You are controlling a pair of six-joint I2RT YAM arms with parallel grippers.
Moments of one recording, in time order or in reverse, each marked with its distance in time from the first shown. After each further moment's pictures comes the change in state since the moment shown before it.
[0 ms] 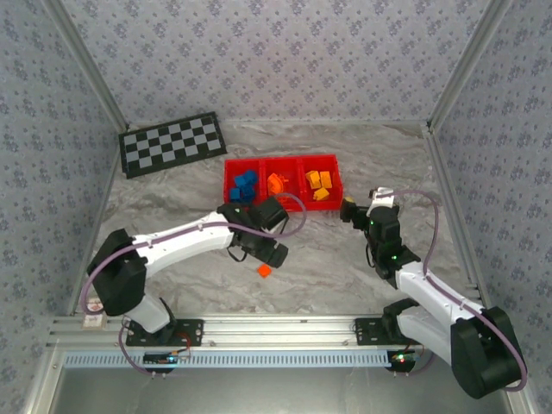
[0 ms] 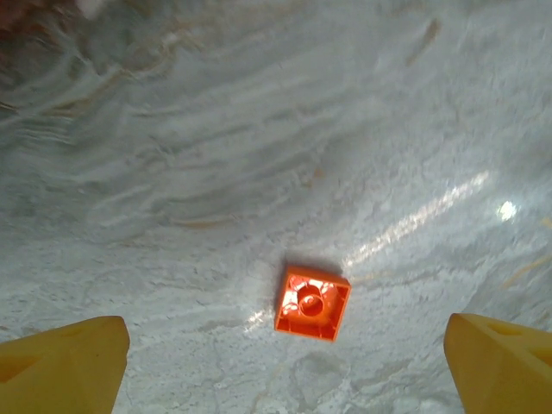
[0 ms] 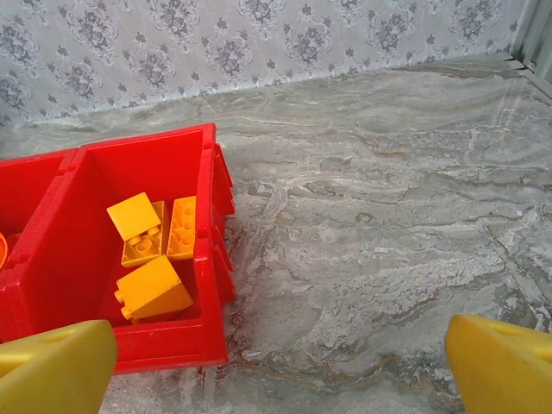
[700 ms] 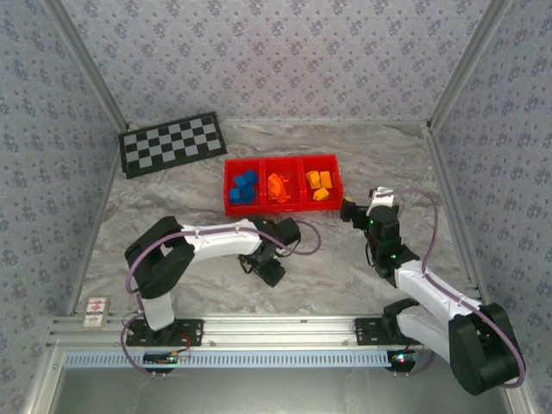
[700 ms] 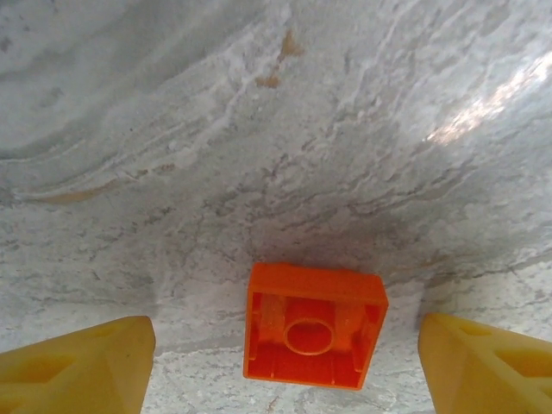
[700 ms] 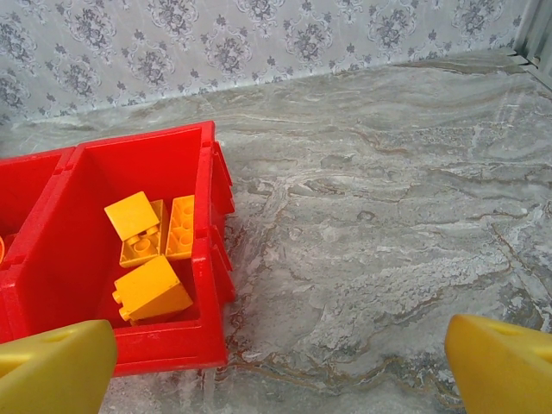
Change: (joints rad) left arm -0.055 0.224 -0.020 -0.029 0.007 0.068; right arm -0.007 0.022 0.000 0.019 -0.011 0.003
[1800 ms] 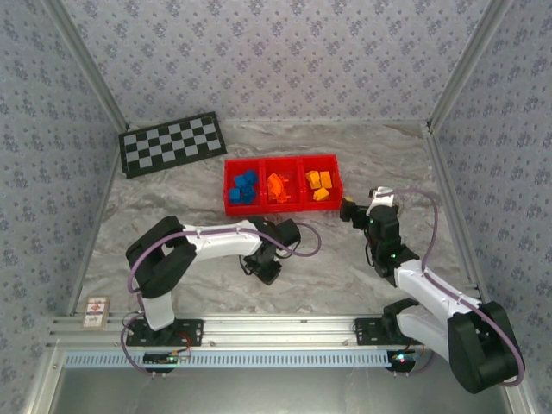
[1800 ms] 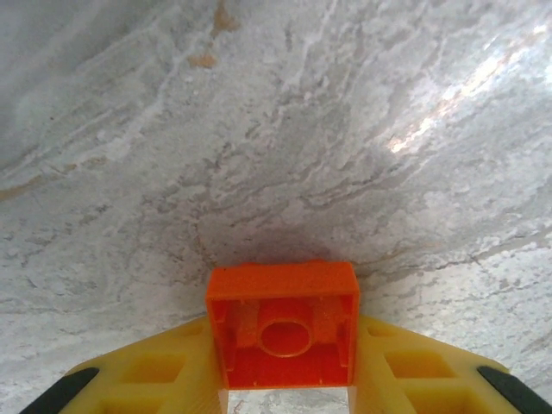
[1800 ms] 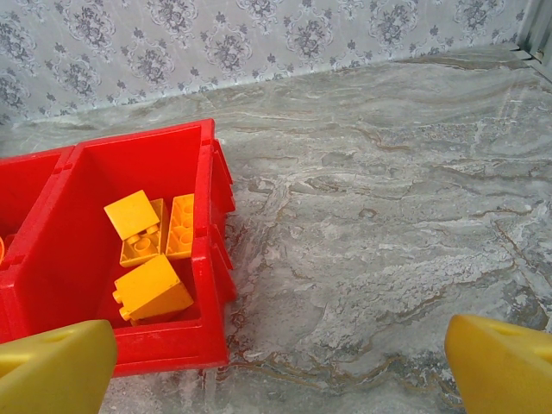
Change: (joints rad) left arm 0.005 0.007 -0.008 0.016 0.059 -0.003; right arm -0.004 0.010 0.000 0.006 -0.008 0.008
